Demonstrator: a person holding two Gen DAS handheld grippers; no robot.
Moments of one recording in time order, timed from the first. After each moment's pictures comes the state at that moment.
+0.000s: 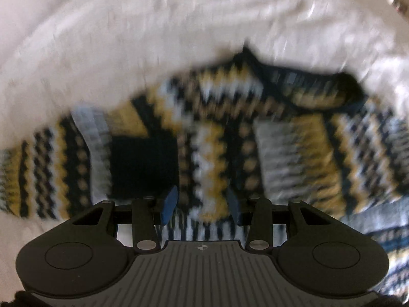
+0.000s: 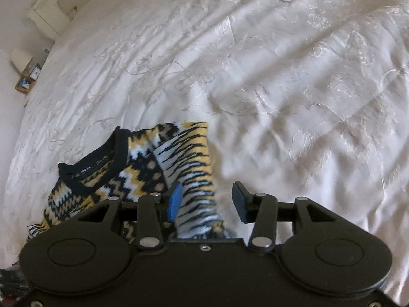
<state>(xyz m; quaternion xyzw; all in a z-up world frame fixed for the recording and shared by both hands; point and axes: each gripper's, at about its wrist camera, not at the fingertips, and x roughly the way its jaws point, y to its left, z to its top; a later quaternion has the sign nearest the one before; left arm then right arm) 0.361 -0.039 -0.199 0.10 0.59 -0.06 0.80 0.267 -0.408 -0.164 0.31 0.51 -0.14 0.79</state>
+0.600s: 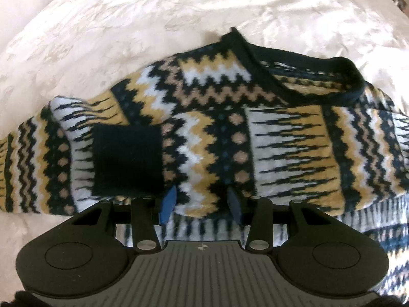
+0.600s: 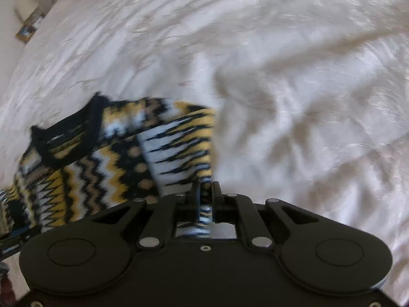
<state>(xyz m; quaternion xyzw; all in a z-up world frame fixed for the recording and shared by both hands) 0.350 -0.058 -0.204 0.10 0.58 -0.07 0.80 0.299 -0.416 -0.212 0.24 0.58 -0.11 0.77</state>
